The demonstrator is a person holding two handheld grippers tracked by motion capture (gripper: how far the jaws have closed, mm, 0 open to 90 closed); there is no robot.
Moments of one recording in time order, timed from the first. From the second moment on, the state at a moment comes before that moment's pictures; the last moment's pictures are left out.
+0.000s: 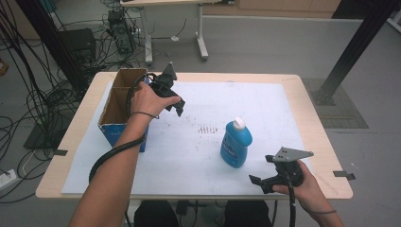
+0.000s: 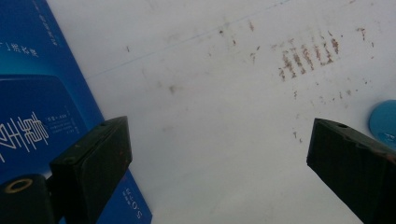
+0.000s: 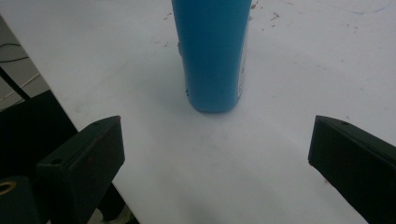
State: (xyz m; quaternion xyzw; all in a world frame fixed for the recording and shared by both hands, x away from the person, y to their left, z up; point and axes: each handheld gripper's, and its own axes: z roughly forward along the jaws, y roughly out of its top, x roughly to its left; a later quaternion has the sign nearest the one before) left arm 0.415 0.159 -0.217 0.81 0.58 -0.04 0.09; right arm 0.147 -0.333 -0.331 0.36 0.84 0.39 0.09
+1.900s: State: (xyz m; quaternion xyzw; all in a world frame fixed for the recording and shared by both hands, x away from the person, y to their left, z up) left arm 0.410 0.159 -0.218 0.81 0.58 -0.04 0.09; right arm 0.142 -0.317 -0.374 0.35 0.81 0.46 0.13
